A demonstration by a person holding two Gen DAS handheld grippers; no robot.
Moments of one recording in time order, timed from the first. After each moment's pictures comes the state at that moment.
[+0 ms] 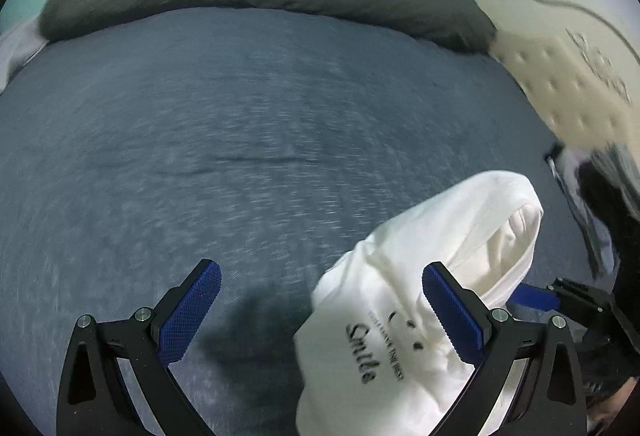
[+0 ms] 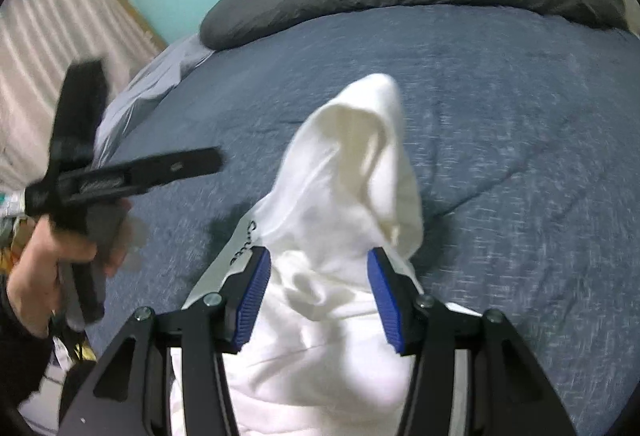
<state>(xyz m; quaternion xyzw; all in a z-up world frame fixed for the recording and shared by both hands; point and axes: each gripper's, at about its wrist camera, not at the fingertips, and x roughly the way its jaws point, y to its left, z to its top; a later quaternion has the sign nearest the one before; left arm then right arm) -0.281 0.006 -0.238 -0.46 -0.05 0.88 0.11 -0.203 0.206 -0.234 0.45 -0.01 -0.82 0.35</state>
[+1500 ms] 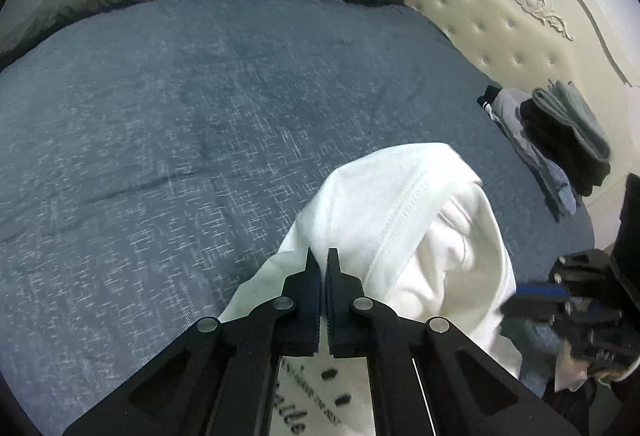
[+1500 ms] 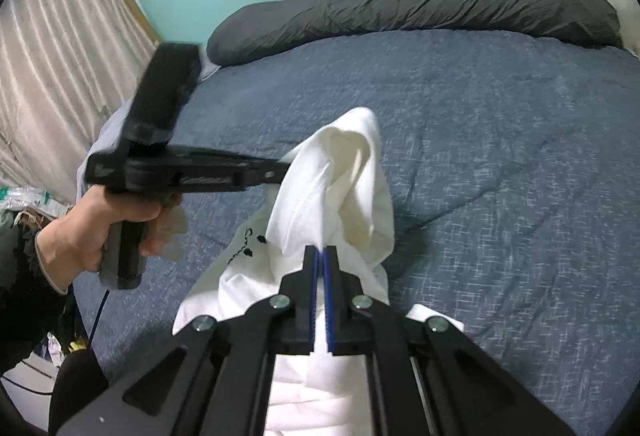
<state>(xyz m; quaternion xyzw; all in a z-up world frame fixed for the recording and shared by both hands) -0.310 0.052 -0.241 -0.48 -0.03 0.84 0.26 -0.194 0.251 -0.226 0.41 -0.02 -0.84 0.36</state>
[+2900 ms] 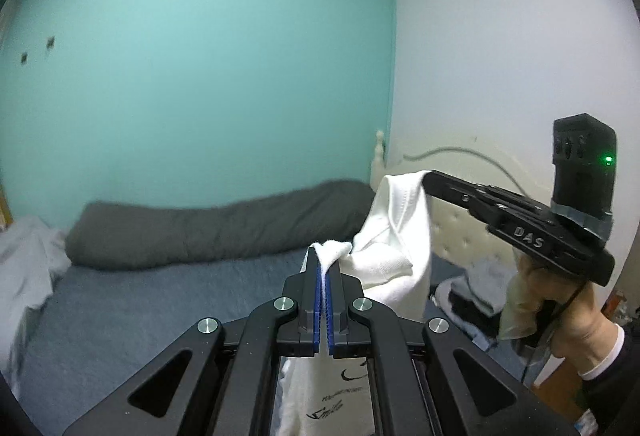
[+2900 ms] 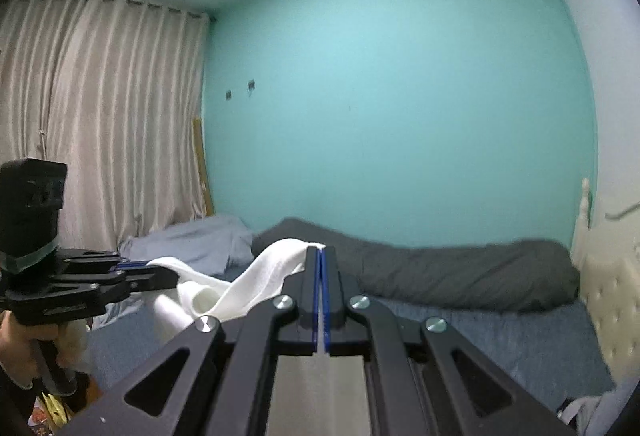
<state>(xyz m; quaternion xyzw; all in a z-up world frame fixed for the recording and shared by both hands) -0.028 0.011 0.255 -0.14 0.01 0.98 0.17 -0.056 0.237 0.256 0.06 0.01 -0.93 0.37</state>
